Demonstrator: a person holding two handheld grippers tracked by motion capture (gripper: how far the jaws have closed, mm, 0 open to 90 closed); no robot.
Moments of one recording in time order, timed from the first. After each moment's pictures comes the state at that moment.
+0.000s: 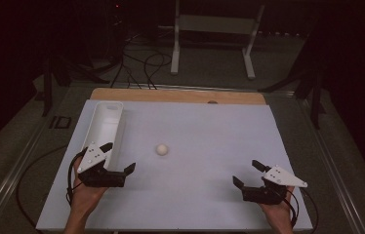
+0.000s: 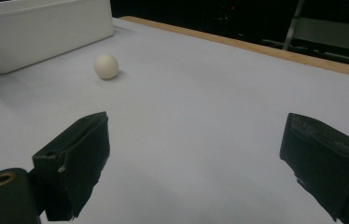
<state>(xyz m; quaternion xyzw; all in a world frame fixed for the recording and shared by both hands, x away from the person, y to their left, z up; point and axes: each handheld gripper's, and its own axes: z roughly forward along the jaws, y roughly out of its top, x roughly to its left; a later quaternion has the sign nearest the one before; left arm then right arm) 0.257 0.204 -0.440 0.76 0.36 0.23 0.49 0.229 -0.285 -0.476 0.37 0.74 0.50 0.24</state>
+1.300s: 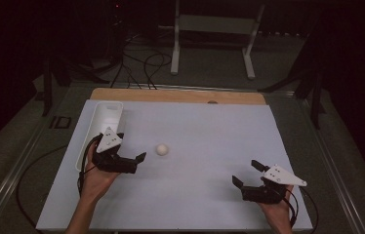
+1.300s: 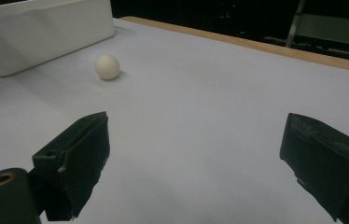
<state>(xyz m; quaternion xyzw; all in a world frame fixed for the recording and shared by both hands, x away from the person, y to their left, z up) 0.294 0.177 -0.429 0.79 0.36 0.21 0.45 0.231 -0.284 -0.478 0.38 0.74 0.51 0.23</state>
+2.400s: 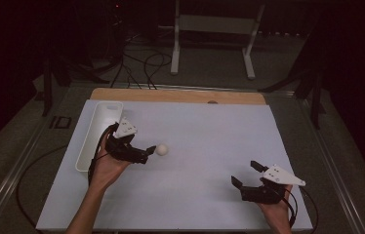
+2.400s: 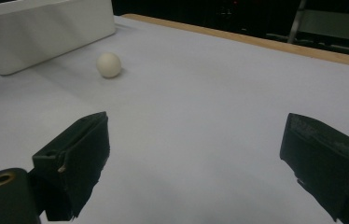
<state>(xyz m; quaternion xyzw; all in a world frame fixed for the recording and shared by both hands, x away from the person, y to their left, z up) 0.327 0.149 -0.425 0.82 0.35 0.19 0.42 0.231 -0.282 -0.478 0.38 0.74 0.50 0.23</state>
